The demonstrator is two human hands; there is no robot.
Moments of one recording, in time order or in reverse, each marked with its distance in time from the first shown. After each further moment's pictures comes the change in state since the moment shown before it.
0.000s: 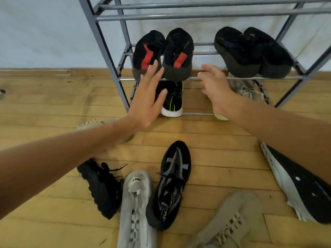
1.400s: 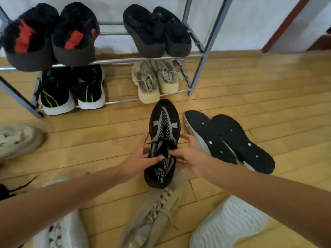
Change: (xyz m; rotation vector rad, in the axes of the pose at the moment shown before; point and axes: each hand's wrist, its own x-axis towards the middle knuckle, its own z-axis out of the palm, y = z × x) left_hand -0.100 0.123 0.152 -0.890 -0.792 -0.643; right_hand -0.132 0.163 -0.134 0.319 0.019 0.694
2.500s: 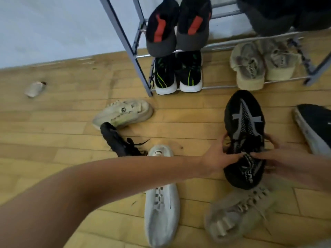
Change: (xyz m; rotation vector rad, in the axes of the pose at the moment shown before) left_hand -0.055 -0.005 -0.014 -0.103 0.145 -0.180; right_hand -0.014 0.001 0.039 -0.257 -0.249 0.074
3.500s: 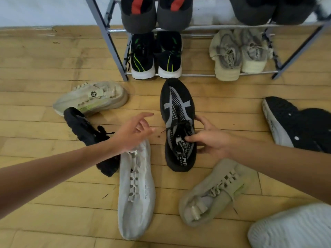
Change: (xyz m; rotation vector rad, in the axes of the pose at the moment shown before) left_hand -0.034 -0.043 -0.146 0.564 0.325 0.251; right_hand 0.032 -0.011 0.085 -0.091 -0.098 -0.001
